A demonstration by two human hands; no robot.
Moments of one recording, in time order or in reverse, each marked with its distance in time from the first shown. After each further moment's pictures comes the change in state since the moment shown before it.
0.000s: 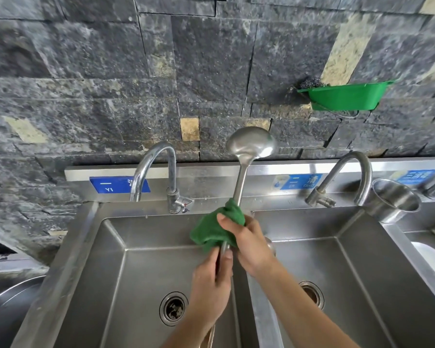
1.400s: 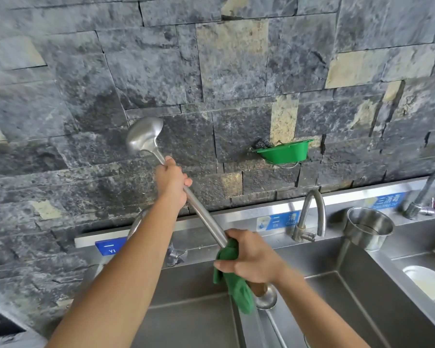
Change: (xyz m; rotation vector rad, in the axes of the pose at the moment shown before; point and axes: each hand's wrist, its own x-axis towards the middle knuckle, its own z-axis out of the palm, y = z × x) left_hand 0.212 0.236 -0.057 -0.720 0.363 -0.243; right_hand -0.061 -0.141 -0.033 -1.061 -0.248 -0.335
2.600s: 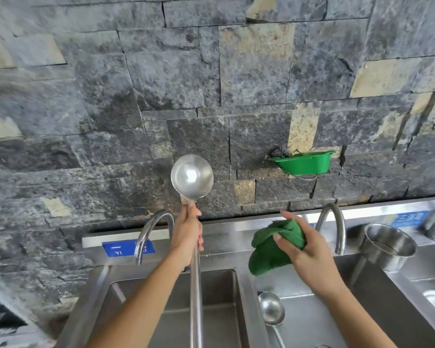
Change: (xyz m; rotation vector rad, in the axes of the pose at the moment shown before) left_hand -0.027 -0.067 -0.067 0.448 -0.178 -0.027; right_hand -0.004 0.047 -0.039 0.437 0.492 -0.005
